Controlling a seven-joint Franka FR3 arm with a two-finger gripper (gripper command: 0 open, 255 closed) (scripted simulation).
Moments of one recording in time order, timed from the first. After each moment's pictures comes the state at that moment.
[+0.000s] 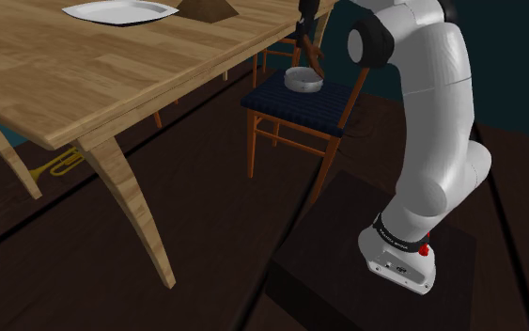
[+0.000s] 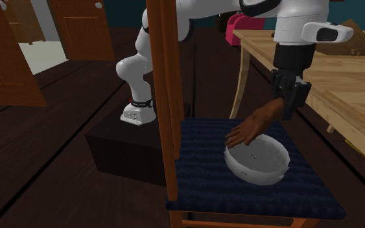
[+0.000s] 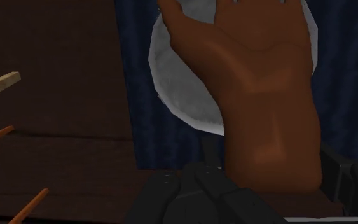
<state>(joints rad) -0.30 0.63 -0.48 -0.97 0.27 1.66 -0.88</state>
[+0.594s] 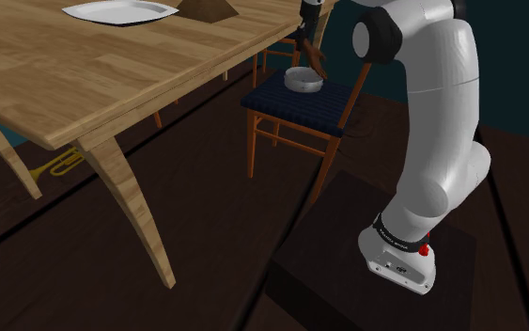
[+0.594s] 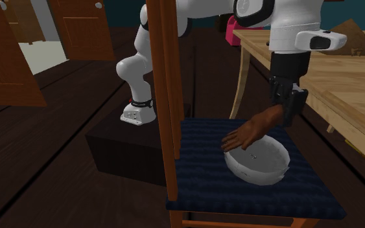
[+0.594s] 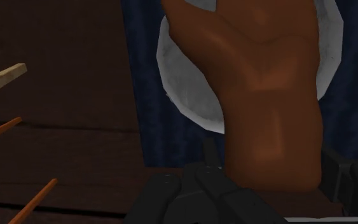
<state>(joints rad) -0.28 0.57 -0.48 -1.12 0.27 1.80 -0.89</state>
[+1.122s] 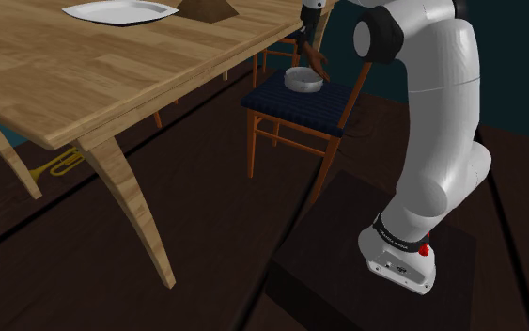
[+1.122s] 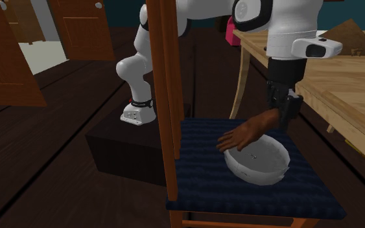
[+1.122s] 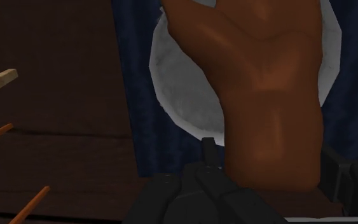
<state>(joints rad) -0.30 0.57 -0.46 -1.15 0.26 1.81 -0.90</state>
